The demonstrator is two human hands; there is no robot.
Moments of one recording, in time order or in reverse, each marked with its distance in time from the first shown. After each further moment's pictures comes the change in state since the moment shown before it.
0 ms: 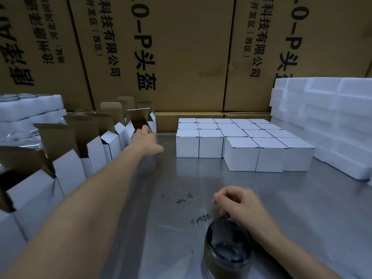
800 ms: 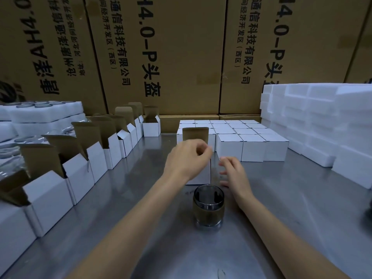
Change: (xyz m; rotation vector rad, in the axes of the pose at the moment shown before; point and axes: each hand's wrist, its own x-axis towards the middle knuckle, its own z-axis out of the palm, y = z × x) left_hand -0.204 0.124 -0.044 -0.608 0.362 0.289; right_hand -0.001 -0.005 -0.007 0.386 0.280 0.082
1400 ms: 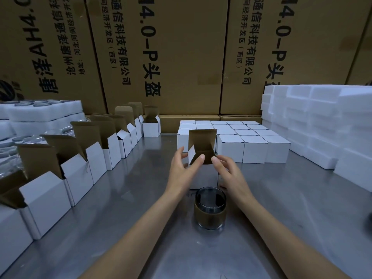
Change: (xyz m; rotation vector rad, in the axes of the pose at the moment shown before) left_hand -0.018 -0.032 0.032 -0.634 0.029 -0.424; right_hand -0.009 -0.007 0.000 -0.133 -0.148 -0.111
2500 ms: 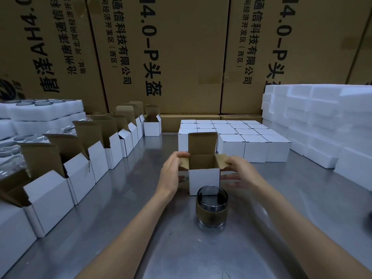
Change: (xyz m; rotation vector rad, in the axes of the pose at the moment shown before) left_hand 0.008 -0.017 -0.026 -0.054 0.000 0.073; right_hand 0.008 -0.034 -0.020 0.146 -0.074 0.404
